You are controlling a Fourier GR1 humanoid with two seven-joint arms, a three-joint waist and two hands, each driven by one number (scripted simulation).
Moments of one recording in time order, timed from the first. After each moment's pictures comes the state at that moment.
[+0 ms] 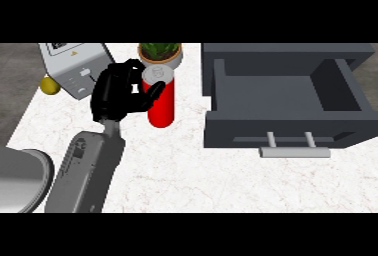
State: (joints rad) left arm -0.53 0.01 0.01 -1.33 0.27 0.20 0.04; right arm 0.53 -0.04 -0.69 -2.28 -0.57 0.46 0.18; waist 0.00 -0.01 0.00
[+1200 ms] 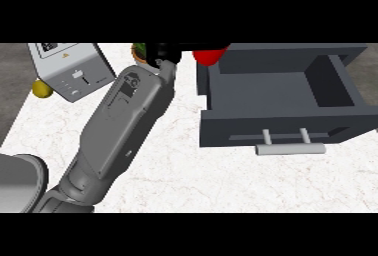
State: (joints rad) left arm -1.07 0.00 -0.11 -1.00 0.32 0.52 0.12; right arm 0.46 -0.03 -0.65 -2.30 -0.55 0.44 0.24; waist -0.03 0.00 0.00
